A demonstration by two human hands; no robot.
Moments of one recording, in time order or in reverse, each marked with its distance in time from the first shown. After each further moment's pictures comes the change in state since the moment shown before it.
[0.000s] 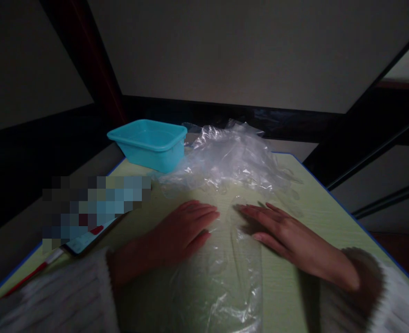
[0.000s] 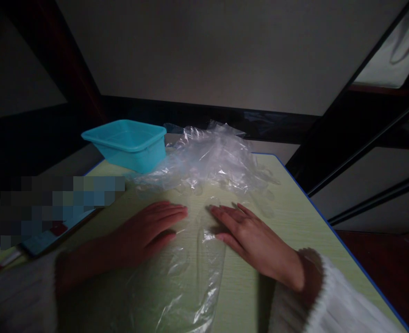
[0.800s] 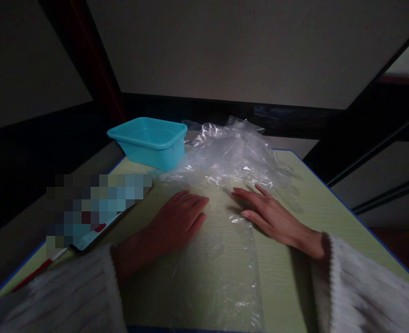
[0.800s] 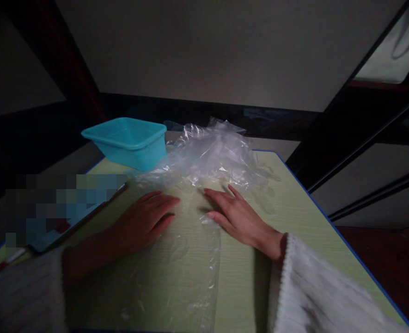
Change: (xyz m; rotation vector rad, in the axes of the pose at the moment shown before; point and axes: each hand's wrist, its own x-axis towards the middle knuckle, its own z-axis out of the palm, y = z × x) left_hand 0.002 -0.011 0.004 0.167 0.037 -0.154; right_hand 0.032 0.014 0.015 0.068 0.122 -0.054
